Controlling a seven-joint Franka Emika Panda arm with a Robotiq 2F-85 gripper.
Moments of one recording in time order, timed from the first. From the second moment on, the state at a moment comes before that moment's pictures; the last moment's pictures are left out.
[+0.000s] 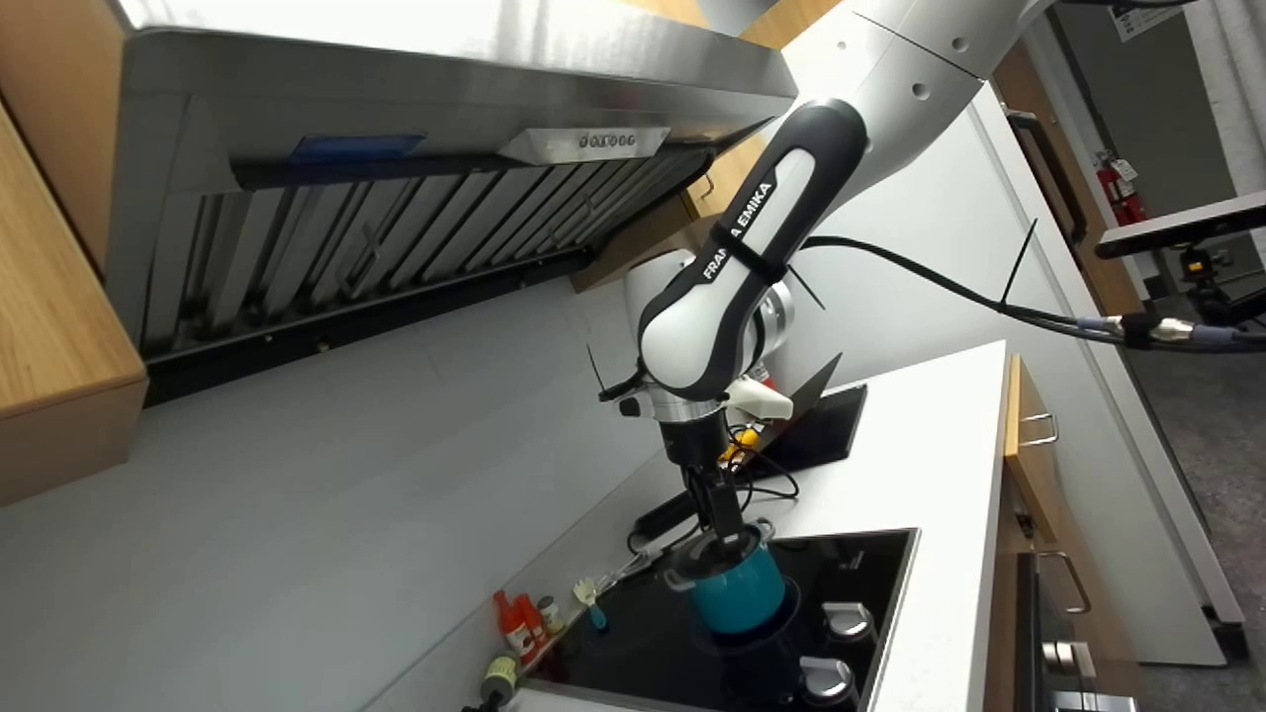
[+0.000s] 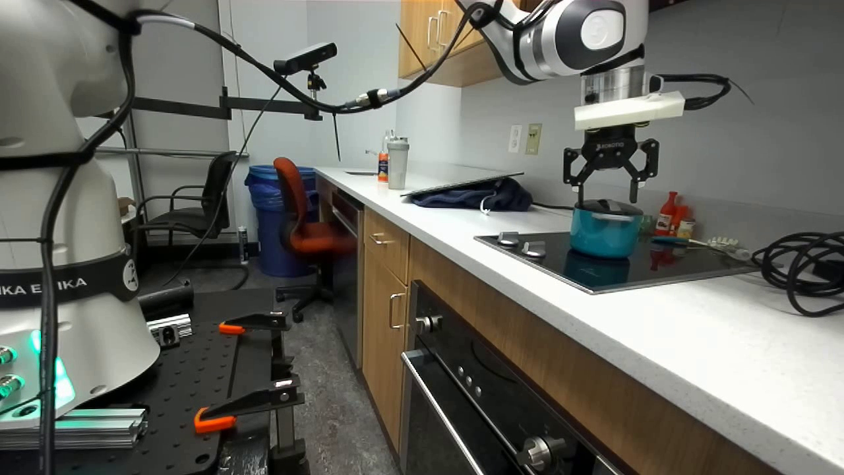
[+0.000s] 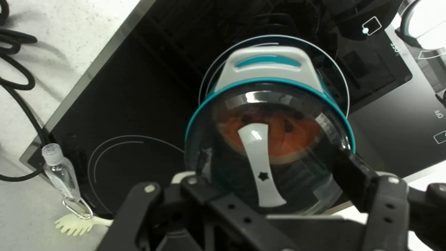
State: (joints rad) arm -0.10 0.58 0.10 -1.51 -0.04 2.35 -0.87
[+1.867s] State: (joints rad) arm -0.10 0.59 0.09 -1.44 -0.04 2.27 -0.88
